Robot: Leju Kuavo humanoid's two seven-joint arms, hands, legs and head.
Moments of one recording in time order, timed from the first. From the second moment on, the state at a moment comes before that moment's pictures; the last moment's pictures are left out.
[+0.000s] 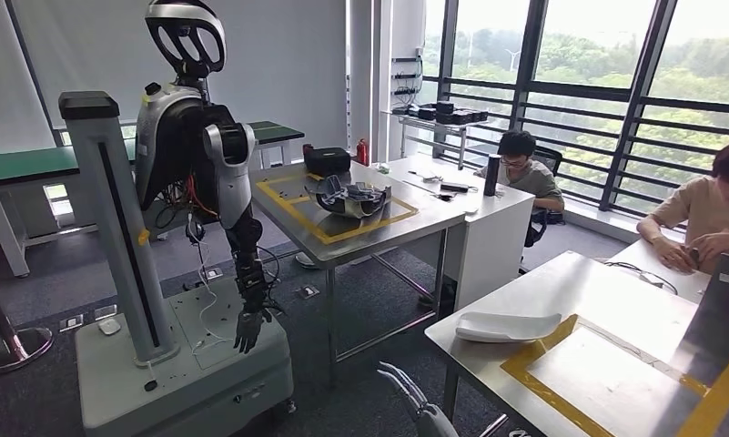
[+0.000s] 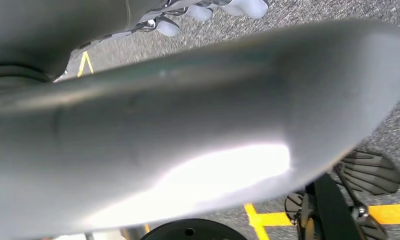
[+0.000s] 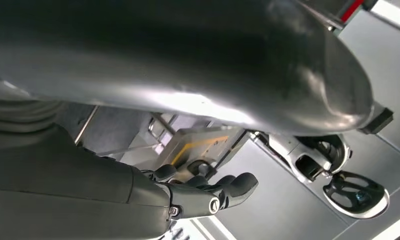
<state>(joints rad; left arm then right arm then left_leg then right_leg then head) -0.09 -0.11 1.07 -0.18 -1.04 -0.03 0.07 -0.22 -0.10 0.57 -1.43 0.42 0.05 -0.47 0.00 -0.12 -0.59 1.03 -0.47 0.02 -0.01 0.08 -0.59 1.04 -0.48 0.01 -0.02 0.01</state>
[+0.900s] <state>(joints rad) -0.12 -0.12 1.07 -0.18 -1.06 -0.04 0.05 0.08 -0.08 0.54 -1.55 0.42 0.05 -0.54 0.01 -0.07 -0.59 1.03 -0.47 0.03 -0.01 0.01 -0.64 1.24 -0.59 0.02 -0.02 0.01</state>
